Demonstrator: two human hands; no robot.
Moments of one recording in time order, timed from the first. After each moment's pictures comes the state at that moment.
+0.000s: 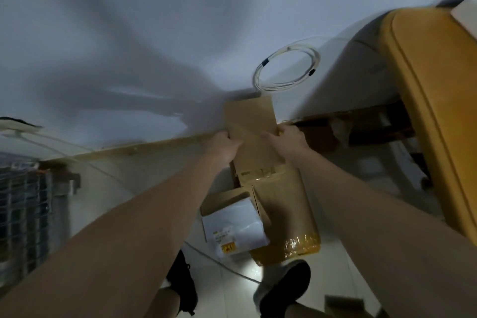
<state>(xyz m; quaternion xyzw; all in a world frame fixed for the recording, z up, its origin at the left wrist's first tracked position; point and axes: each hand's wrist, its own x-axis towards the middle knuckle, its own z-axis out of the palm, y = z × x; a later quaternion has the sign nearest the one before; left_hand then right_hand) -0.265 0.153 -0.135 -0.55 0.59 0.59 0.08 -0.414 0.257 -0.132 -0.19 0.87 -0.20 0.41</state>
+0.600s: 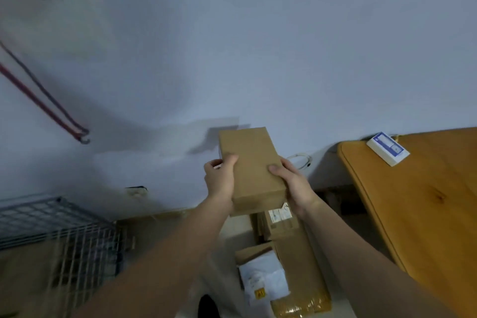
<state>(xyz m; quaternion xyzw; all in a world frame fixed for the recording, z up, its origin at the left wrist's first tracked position) -0.083 0.119 0.270 -0.57 0.37 0.69 -0.24 -0.221 0.238 0.267 -0.12 0.65 -0.56 0.50</state>
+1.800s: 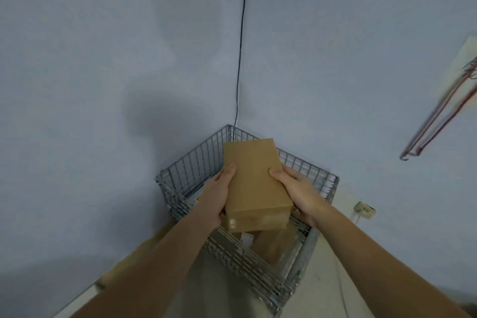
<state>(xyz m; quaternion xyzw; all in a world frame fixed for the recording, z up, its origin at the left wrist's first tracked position) 0.804 0.279 0.387 -0.58 0.24 0.58 -0.53 0.607 0.232 0.403 -0.51 0.51 -0.32 0.61</state>
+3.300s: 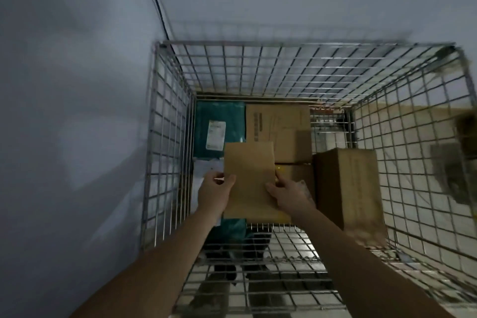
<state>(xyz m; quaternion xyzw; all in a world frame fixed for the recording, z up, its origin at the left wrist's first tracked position) 1.054 -0.218 -0.077 -0.70 0.42 0.57 -0.05 0.876 -0.140 -0.054 -0.14 0.78 -0.20 0.58</state>
